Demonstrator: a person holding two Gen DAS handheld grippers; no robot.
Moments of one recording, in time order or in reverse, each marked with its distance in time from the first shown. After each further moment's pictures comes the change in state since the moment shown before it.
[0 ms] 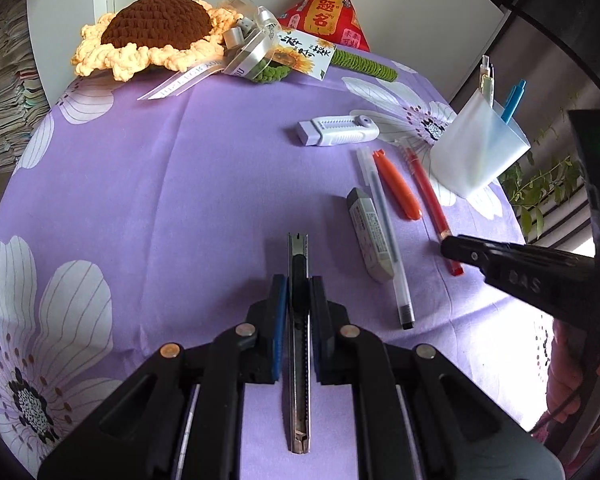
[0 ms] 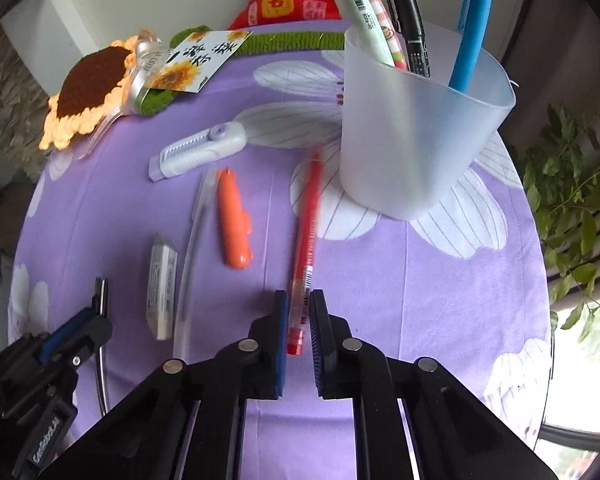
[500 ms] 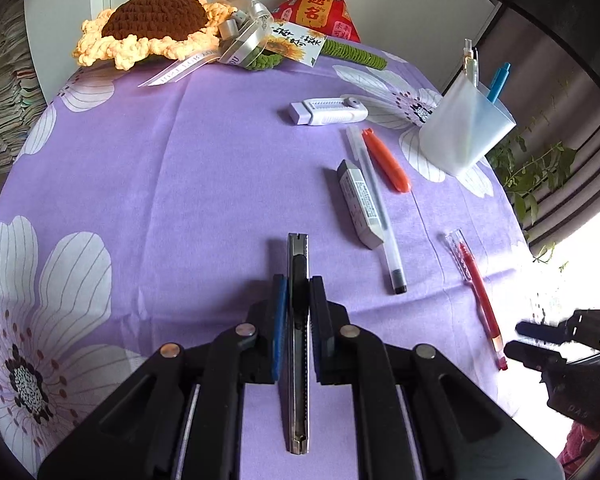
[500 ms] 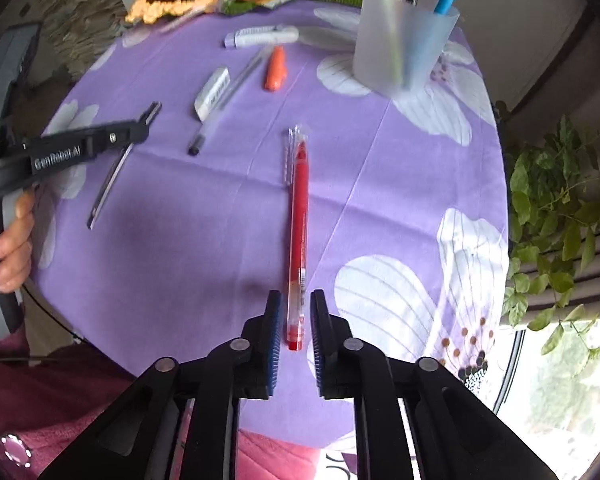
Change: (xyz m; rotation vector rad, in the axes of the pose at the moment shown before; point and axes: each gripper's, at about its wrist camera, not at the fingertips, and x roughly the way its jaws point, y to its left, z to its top) left arm -0.010 -0.002 -0.019 0.021 0.013 -0.013; right arm -0.053 -0.027 -0.104 -0.280 0.078 0.015
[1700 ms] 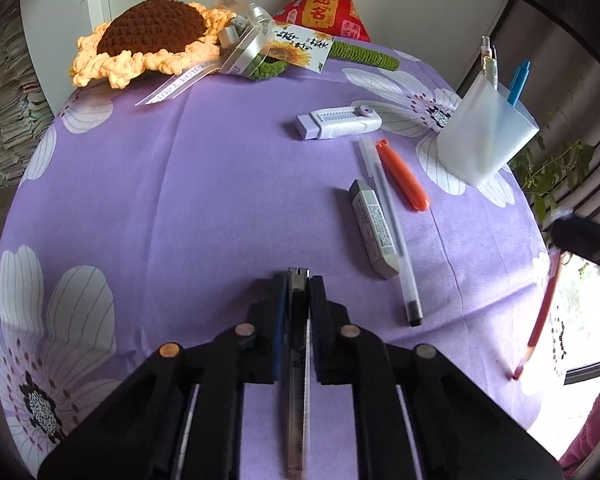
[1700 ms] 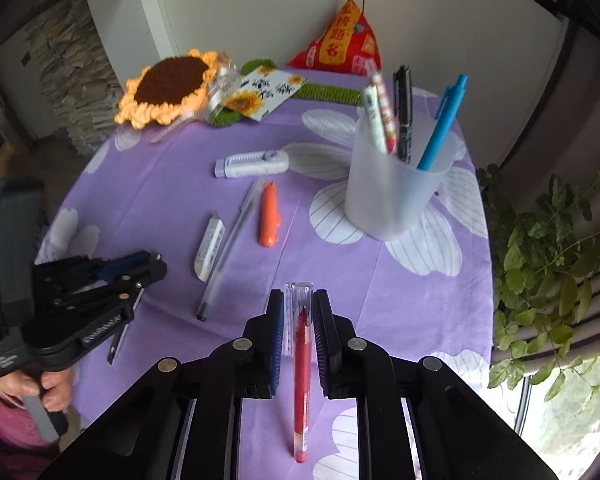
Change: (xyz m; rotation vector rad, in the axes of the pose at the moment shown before) left arm 0.014 -0.001 0.019 0.014 0.001 0.071; right arm -0.036 -0.009 0.077 0.067 -0.239 0.010
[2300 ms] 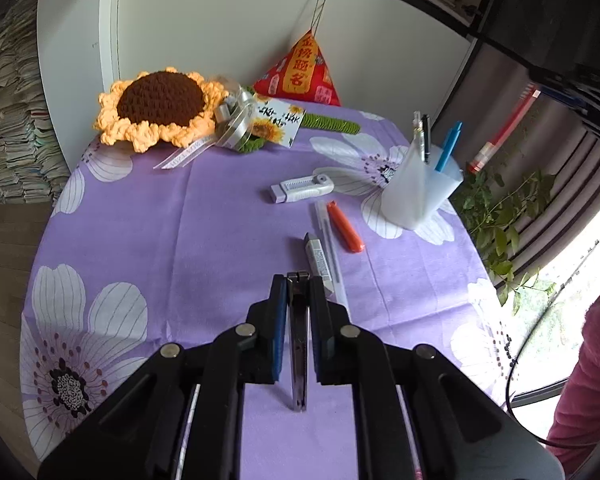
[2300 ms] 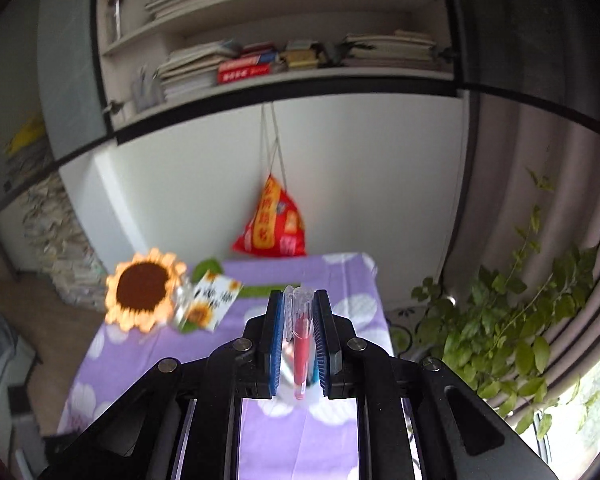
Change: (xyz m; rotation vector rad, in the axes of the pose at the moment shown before) left arm -0.085 -0.017 -0.004 0.010 -0.178 -0.061; right arm -0.111 -0.062 0.083 0.211 -0.482 -0.105
